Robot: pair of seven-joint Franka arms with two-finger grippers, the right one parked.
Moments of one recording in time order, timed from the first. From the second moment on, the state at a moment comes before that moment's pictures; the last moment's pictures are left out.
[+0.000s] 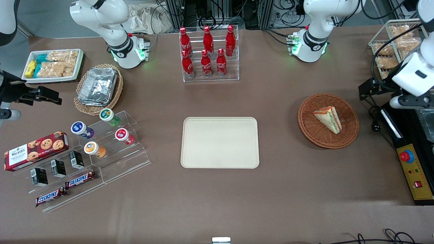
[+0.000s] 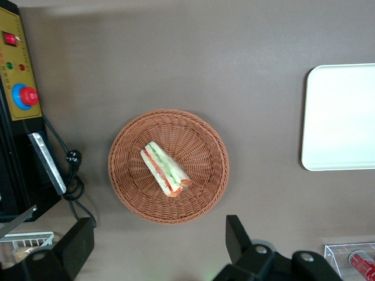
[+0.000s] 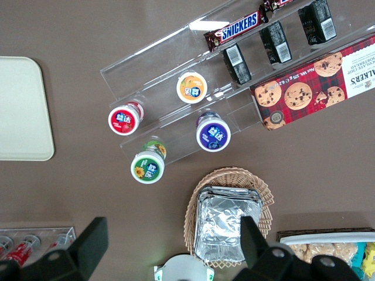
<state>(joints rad) -0.05 0.01 -0.03 -1.60 0.01 1.55 -0.02</state>
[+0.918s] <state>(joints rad) -0.05 -0.03 -0.06 -1.88 0.01 1.78 -0.74</state>
